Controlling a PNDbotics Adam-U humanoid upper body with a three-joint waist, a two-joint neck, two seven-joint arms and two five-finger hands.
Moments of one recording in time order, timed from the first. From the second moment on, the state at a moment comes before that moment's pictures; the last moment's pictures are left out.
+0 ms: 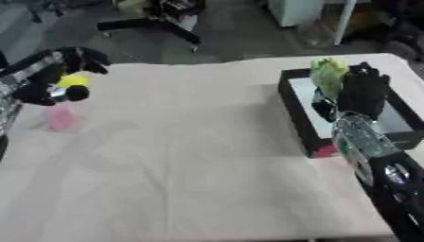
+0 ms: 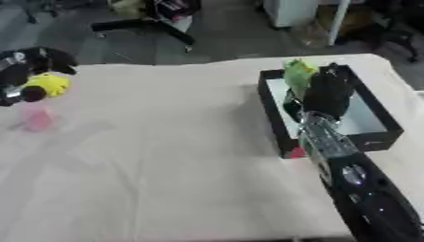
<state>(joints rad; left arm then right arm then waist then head) -0.49 0.60 -0.01 -1.37 0.06 -0.25 -0.60 -0.60 -0.30 0.27 -1.22 1.30 0.83 0.04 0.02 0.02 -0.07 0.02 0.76</state>
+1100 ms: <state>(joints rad) -0.36 0.75 0.14 -1.23 -0.21 -0.30 -0.45 -0.60 -0.45 0.15 -1.62 1.88 0.54 0.68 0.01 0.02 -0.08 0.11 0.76</state>
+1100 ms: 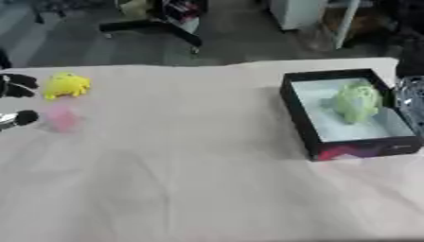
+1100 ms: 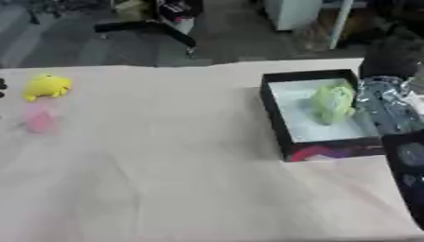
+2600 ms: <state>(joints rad) -0.82 0.67 0.10 -0.41 -0.89 -0.22 -0.09 -0.52 -0.31 0.24 -1.89 1.82 0.48 0.57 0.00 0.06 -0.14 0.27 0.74</state>
